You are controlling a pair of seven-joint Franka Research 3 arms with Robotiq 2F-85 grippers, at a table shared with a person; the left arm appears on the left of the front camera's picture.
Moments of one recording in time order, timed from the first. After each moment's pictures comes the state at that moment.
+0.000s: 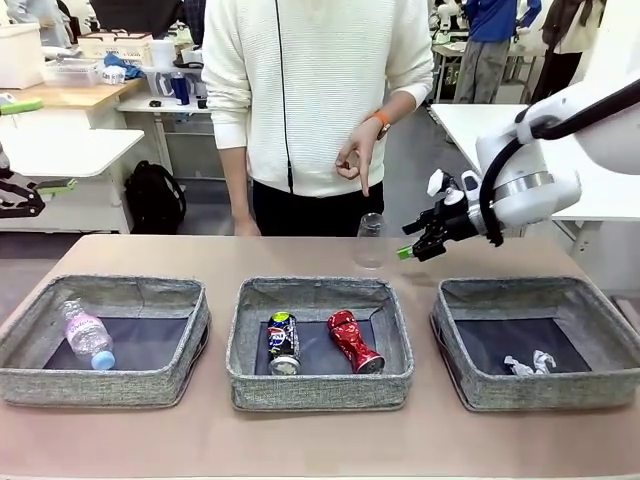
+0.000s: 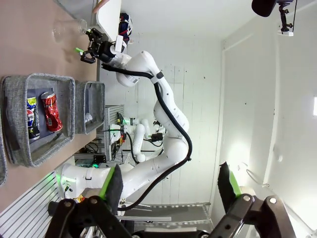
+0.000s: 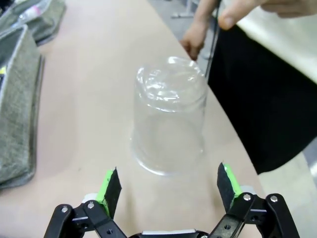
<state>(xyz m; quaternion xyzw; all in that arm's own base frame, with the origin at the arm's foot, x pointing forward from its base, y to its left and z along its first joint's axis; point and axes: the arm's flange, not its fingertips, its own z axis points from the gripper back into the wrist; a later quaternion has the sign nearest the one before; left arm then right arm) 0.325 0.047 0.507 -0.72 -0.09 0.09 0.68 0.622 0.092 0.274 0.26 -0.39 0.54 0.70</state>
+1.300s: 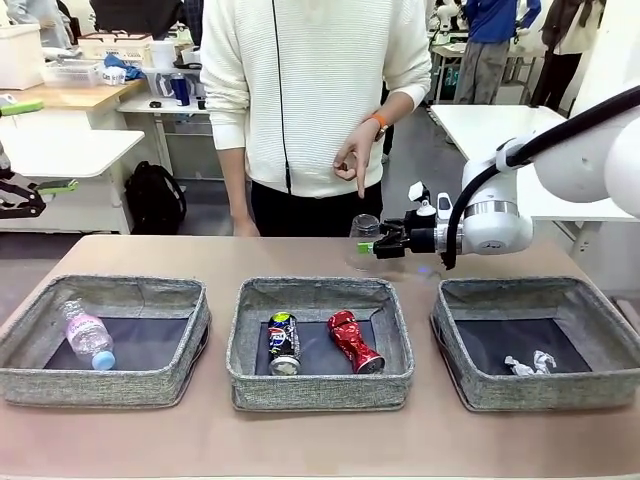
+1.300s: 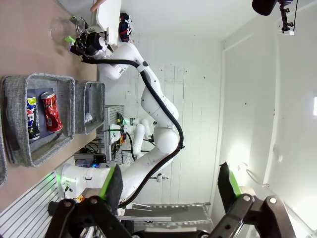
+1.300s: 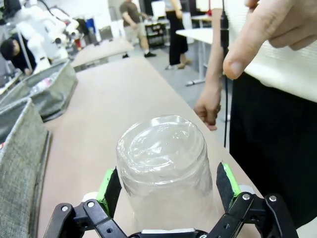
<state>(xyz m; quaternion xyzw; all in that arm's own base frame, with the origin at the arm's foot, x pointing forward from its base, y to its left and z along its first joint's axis) 0.325 0.047 0.507 -0.72 -0.09 0.09 0.68 0.642 0.151 0.225 0.41 -0.48 0.43 0.64</state>
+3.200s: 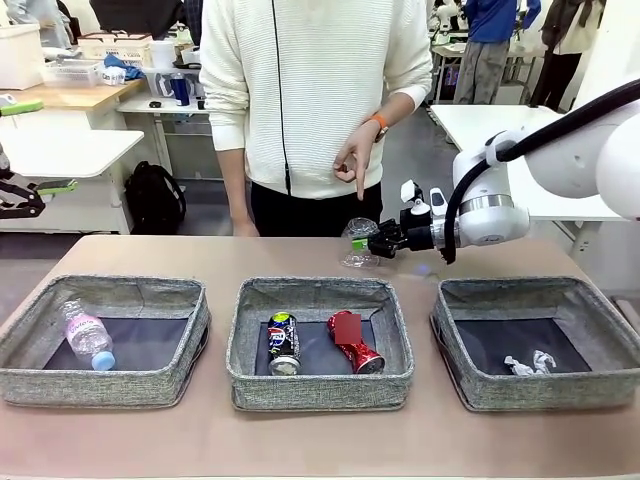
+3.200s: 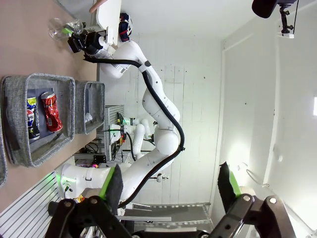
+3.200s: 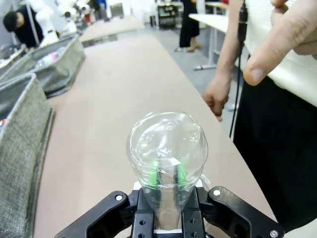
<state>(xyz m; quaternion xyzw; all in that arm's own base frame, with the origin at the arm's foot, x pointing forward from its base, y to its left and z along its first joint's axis) 0.325 0.047 0.507 -0.72 -0.09 0.09 0.68 0.644 0.156 0.233 0.39 -0.44 0.49 0.64</state>
